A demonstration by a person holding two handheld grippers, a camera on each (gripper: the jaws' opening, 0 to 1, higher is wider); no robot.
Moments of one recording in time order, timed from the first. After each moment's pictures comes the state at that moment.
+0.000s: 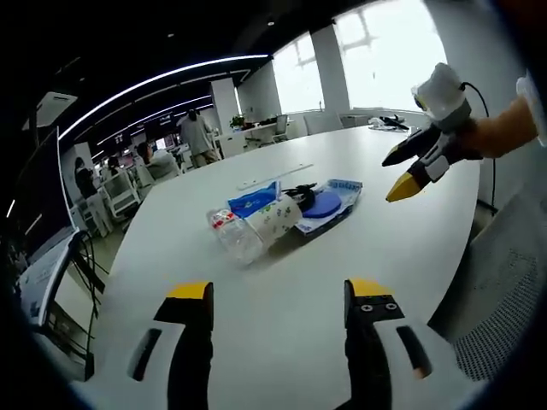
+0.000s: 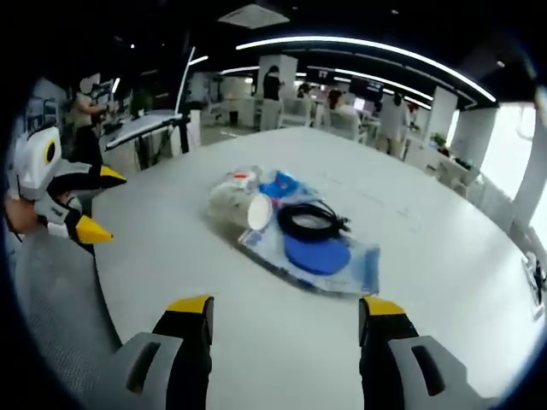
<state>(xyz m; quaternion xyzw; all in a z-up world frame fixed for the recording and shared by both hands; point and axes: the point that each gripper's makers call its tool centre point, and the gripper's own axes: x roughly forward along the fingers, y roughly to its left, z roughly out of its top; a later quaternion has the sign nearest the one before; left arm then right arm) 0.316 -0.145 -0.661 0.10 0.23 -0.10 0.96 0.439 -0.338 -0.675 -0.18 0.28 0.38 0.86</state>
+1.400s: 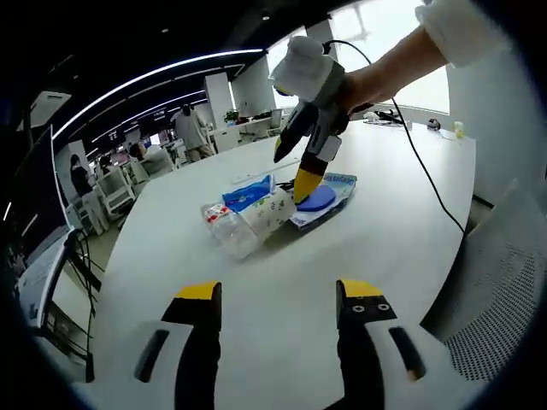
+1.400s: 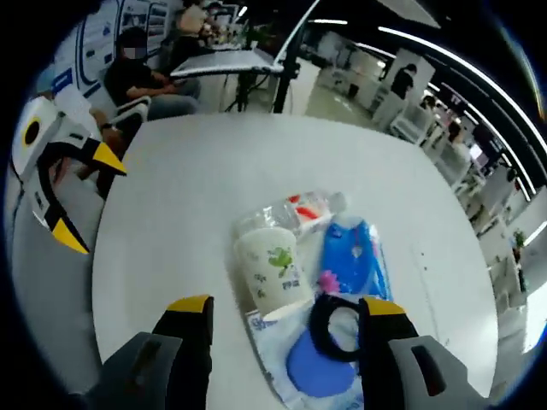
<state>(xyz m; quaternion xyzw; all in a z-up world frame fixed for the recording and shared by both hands) 0.314 -0.146 -0.668 0.11 0.24 -0.11 0.96 0.486 -0.186 -0.684 -0.40 0.27 0.58 0.65</state>
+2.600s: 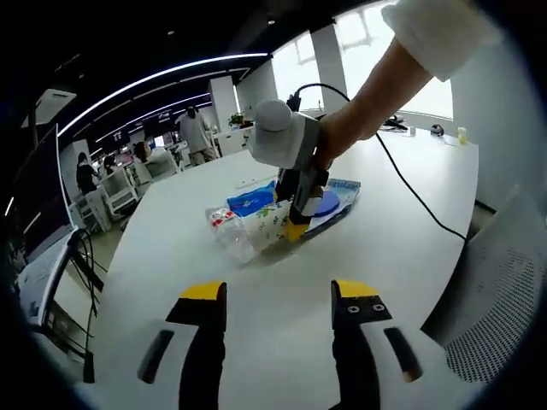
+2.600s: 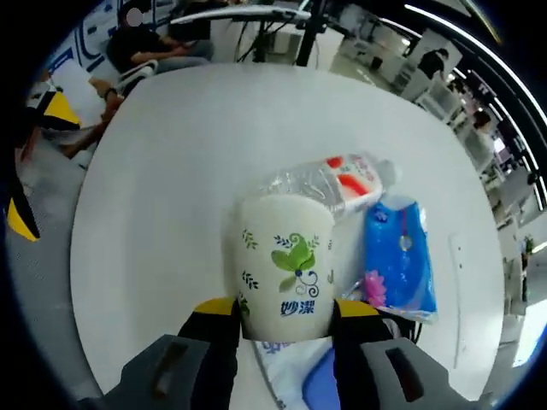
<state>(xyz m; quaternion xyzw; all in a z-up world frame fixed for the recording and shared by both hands) 0.313 -0.144 -0.663 0.10 0.23 -0.10 0.96 0.480 -0.174 -0.752 -0.46 0.33 0.56 0.61</state>
